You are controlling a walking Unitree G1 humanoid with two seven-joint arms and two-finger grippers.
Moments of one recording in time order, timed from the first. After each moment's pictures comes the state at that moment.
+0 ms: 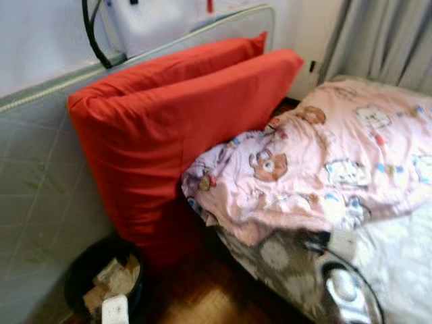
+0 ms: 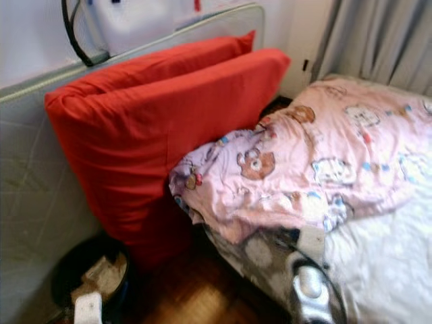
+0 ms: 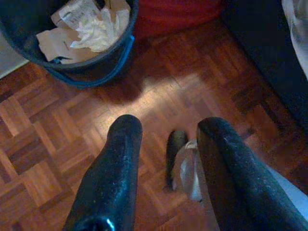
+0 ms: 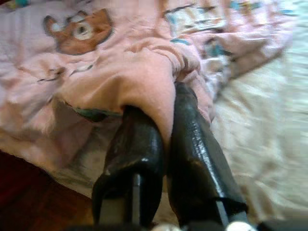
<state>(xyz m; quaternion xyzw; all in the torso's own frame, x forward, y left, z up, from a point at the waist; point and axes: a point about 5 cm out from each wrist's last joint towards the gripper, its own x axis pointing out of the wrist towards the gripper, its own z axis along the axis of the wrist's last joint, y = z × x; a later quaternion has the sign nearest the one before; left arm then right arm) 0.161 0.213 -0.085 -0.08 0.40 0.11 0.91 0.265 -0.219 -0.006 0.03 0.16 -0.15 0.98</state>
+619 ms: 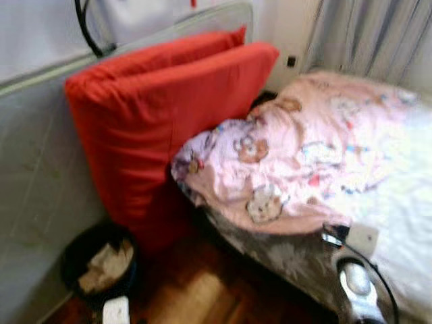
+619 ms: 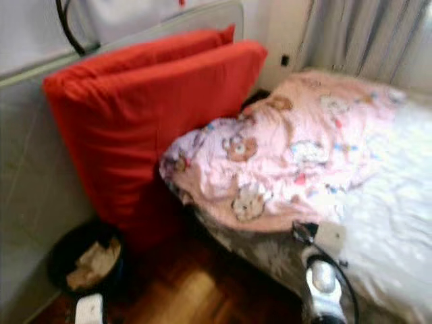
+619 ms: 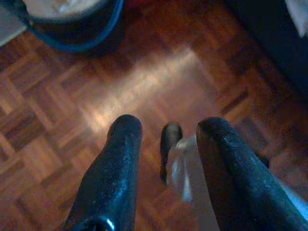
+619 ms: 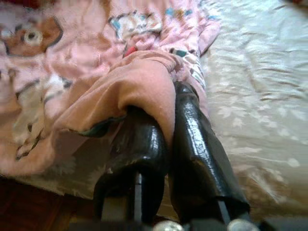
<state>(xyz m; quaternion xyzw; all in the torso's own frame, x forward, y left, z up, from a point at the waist) 0.159 0.217 -0.086 -0.08 0.41 0.12 0.90 0.274 -0.235 0.009 0.03 0.13 -0.20 0.97</state>
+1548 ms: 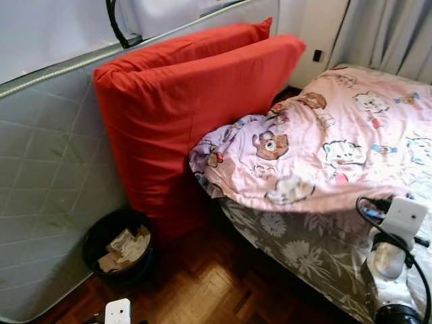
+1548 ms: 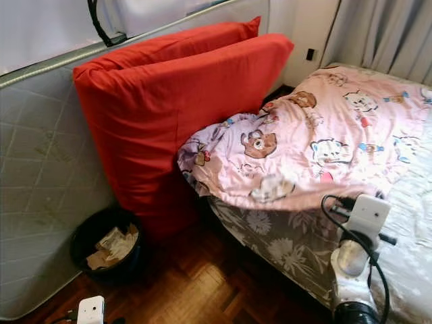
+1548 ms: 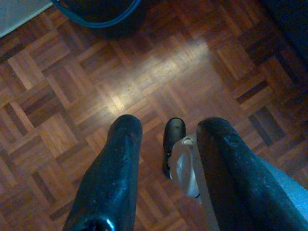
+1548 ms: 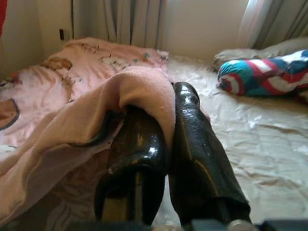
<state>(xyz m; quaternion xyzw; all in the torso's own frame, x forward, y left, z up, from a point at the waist) 0.162 0.214 -0.085 -0.07 0.41 0.10 0.90 0.285 -0.286 0.074 -0.08 -0.02 -0.31 0.95</state>
